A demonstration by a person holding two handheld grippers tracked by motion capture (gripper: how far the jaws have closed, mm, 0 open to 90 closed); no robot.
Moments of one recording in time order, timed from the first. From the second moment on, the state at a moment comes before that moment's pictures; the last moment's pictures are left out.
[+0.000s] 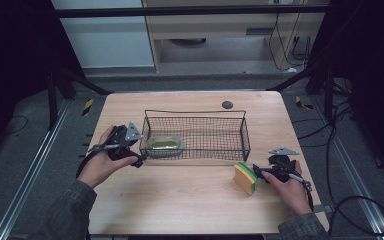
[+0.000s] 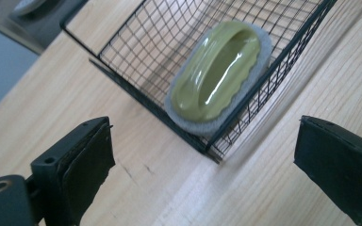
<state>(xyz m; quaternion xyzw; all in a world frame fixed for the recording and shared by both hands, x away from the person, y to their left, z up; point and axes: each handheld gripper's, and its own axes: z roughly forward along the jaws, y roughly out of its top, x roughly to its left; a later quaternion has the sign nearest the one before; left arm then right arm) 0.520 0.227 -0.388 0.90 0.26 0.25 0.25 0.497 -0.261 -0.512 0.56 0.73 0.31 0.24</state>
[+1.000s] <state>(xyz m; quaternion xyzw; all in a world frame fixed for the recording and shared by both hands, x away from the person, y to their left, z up) 0.497 0.268 -0.491 0.86 0.39 0.20 0.26 0.442 -0.270 -0.471 0.56 0.76 0.27 0.20</state>
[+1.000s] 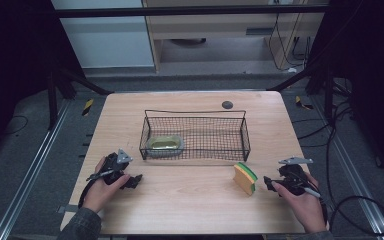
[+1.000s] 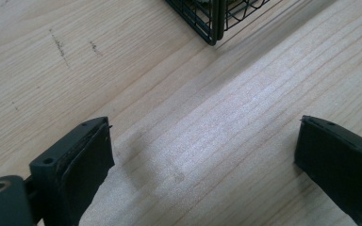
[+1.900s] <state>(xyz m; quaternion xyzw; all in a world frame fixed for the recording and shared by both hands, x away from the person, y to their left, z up) 0.495 0.282 -0.508 0.83 0.41 0.18 0.34 0.393 -0.247 -0.412 0.48 0.82 0.26 0.17</state>
